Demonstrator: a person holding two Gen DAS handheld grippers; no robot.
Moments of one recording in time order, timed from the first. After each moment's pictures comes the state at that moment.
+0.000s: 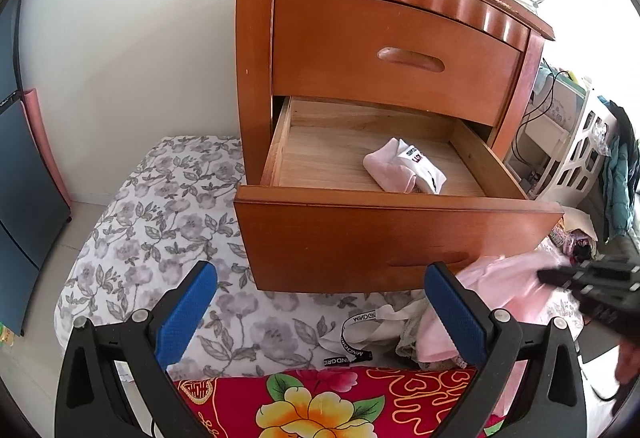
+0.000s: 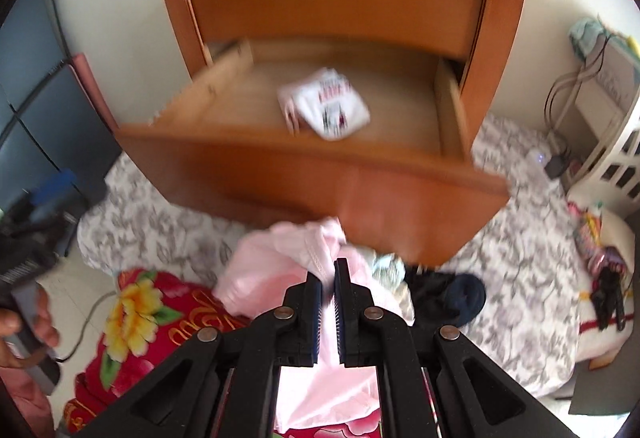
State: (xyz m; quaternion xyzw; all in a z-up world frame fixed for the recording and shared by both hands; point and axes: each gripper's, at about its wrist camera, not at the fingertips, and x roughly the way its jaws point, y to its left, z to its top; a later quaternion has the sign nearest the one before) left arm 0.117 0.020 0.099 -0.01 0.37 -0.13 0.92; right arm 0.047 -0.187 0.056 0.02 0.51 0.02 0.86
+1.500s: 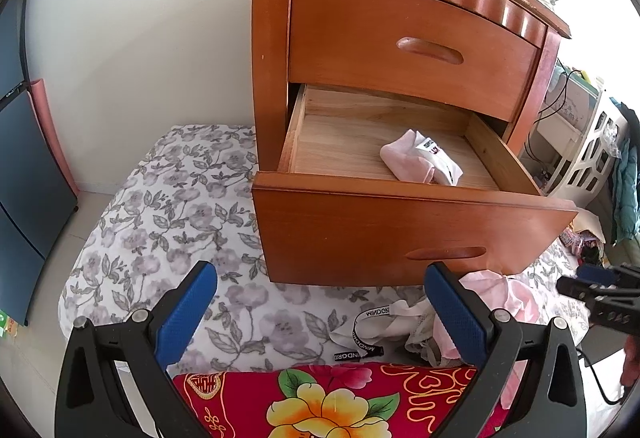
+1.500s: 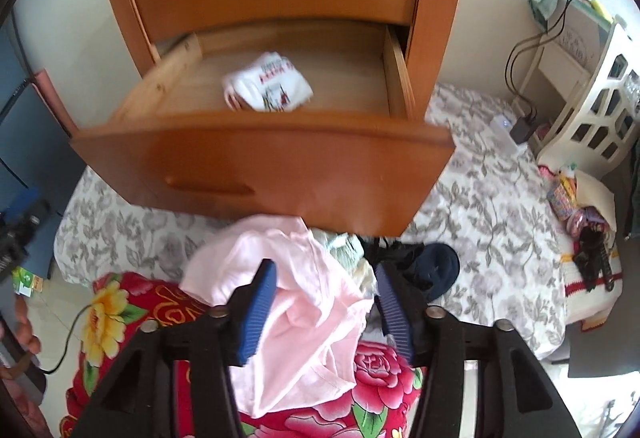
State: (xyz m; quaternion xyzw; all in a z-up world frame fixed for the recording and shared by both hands) left arm 0.124 0.028 0.091 -0.01 0.38 -0.11 0.92; right arm 0.040 -0.214 0.063 0.04 0.52 -0.05 0.85
